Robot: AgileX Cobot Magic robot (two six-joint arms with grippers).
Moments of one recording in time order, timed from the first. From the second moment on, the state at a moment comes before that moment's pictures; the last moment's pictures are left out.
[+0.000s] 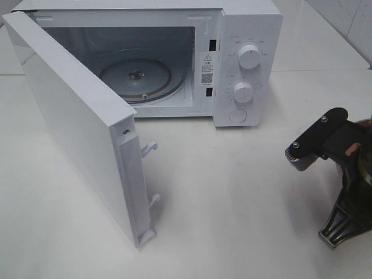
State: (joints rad) left arm 0.03 -0.01 -0.51 -0.15 1.07 0.07; right arm 0.74 1.38 -0.62 -0.57 0.96 0.55
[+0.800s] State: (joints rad) left arm 0.03 -0.01 -0.51 -0.15 1.07 0.07; right arm 1.06 1.32 -0.59 -0.56 1.01 0.42
